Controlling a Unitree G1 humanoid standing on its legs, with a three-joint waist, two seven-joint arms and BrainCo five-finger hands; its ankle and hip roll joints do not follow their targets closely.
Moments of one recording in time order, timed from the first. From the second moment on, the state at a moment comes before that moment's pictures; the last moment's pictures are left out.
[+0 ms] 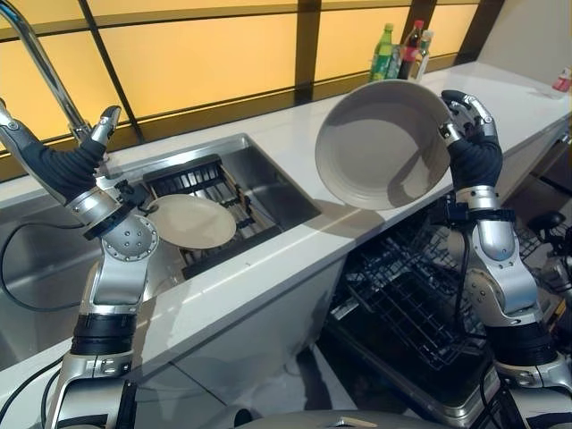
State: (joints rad) left arm -0.34 0.53 0.10 -0.06 0.22 -0.17 0.96; right arm -0.30 -0.53 0.01 -0.26 0.54 -0.06 -0.27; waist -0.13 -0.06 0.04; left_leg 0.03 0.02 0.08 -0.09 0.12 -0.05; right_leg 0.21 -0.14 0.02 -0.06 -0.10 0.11
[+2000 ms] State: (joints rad) left arm -0.25 0.62 0.13 0.10 0.30 -0.20 0.99; right arm -0.14 -0.58 -0.07 0.29 0.24 0.05 -0.41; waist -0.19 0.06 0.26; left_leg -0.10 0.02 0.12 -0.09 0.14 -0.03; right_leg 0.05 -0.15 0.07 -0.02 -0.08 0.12
